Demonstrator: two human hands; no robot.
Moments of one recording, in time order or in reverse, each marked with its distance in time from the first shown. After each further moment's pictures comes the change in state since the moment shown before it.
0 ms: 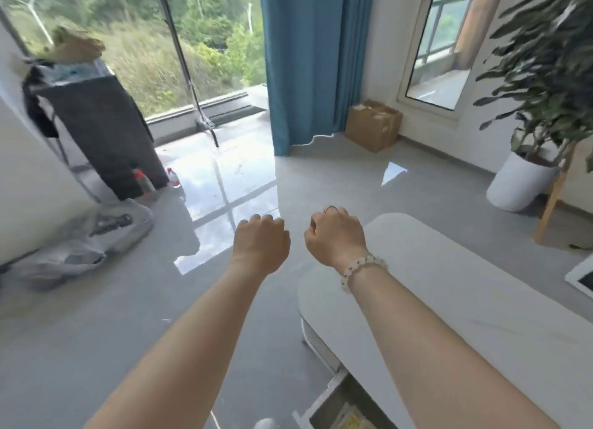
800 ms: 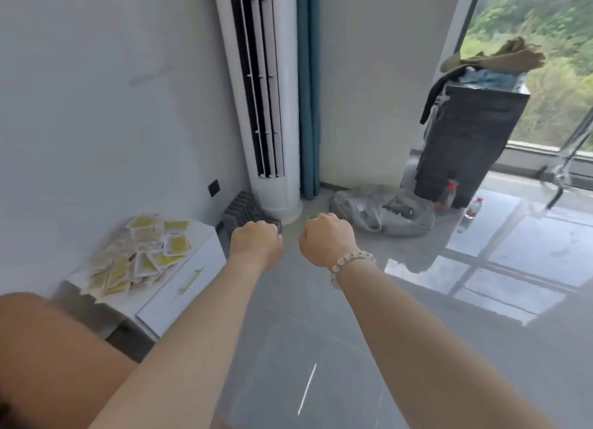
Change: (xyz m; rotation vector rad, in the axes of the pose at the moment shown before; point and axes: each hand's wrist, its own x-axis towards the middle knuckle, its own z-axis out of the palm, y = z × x) left_hand -0.359 -0.461 0.001 0.016 -0.160 -1.197; right_hand -0.082 -0.586 0.109 -0.024 -0.253 -1.181
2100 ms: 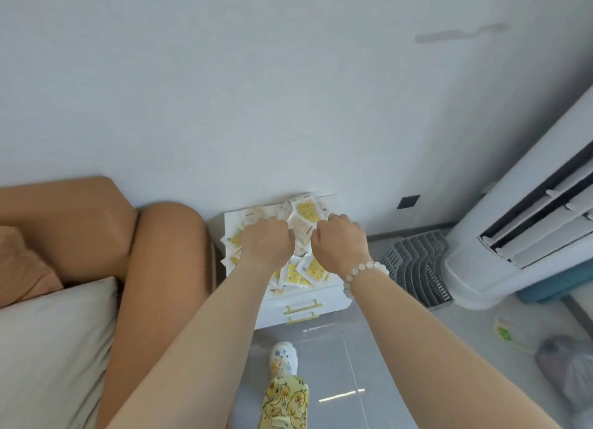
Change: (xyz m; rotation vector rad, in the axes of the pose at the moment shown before) left_hand 0.215 -0.388 0.099 -0.072 -0.139 -0.921; right_hand 0.439 -0.314 0.149 0.017 -0.187 -0.850
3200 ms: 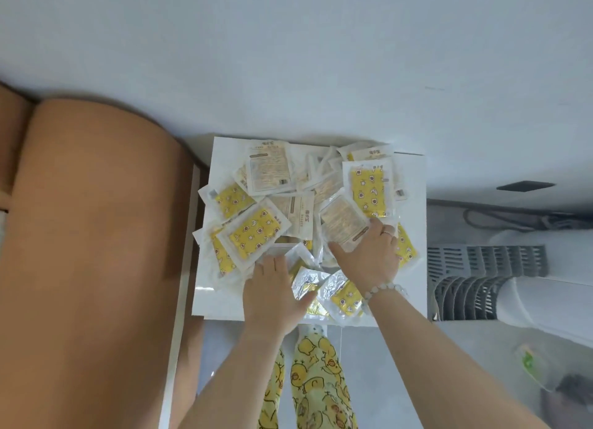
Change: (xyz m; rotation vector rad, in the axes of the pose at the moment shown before) left_hand 0.149 -0.027 0.271 -0.364 -0.467 -0.378; right_hand 0.232 0.050 0.282 0.103 -0.413 0.459
